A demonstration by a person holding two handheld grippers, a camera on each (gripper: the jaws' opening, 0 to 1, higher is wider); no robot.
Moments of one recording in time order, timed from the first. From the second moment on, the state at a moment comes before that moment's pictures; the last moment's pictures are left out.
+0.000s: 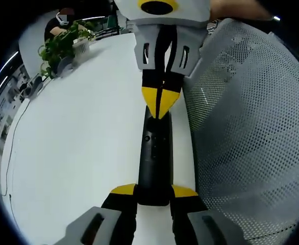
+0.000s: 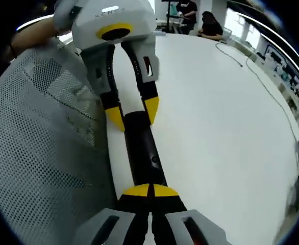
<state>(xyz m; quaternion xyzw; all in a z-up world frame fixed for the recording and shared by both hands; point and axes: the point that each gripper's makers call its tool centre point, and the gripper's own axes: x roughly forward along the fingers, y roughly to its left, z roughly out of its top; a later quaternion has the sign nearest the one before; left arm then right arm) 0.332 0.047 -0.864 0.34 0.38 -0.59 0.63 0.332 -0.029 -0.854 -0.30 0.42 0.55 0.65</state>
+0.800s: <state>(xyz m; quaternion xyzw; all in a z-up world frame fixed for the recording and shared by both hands) 0.332 0.047 -0.864 0.33 0.38 -0.59 0.63 0.334 -0.018 -0.856 -0.33 0.40 0.56 0.64</state>
